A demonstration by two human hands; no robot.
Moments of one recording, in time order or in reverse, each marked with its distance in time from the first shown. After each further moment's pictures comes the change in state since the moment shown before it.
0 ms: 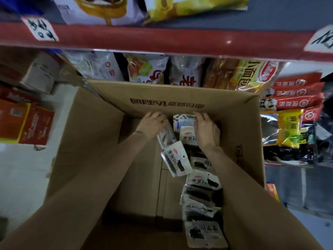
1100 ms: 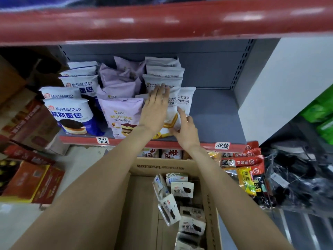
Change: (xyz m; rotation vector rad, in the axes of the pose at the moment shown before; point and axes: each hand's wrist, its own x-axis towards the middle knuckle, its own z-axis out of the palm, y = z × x) left_hand -0.072 -0.061 -0.358 -0.116 0.647 -0.313; right_hand 0.027 -0.120 -0.282 0.408 0.165 -0.155
